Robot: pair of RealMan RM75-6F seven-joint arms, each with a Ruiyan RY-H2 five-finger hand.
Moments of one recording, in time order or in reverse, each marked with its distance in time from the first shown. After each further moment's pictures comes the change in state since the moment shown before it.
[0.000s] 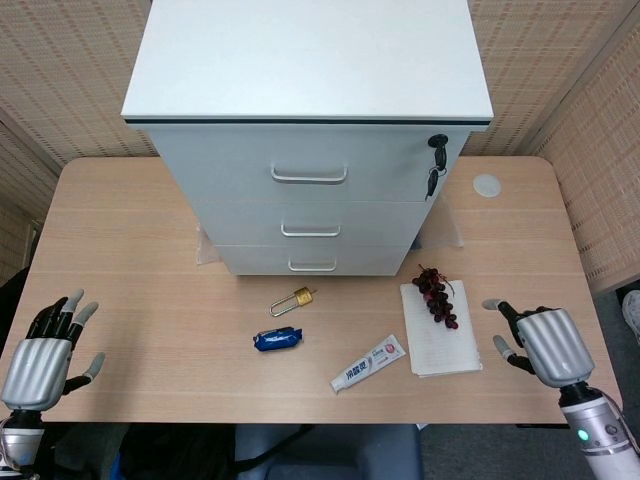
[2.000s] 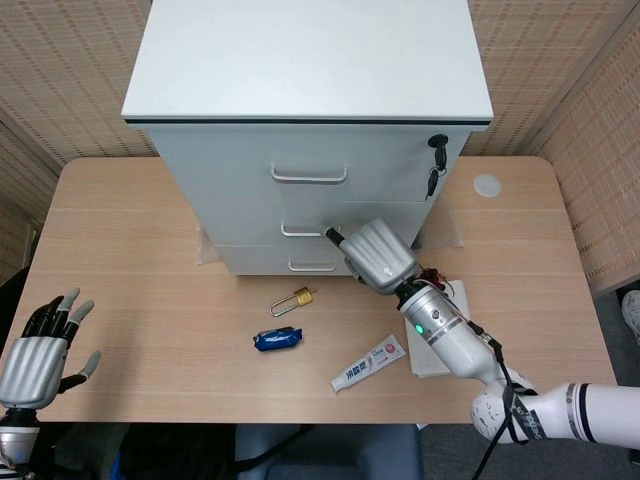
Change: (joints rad) left arm -0.006 0.007 -0.001 0.031 -0.005 -0.008 -0.037; right arm 0.782 -0.118 0.217 -0.176 0.716 -0.358 -0.580
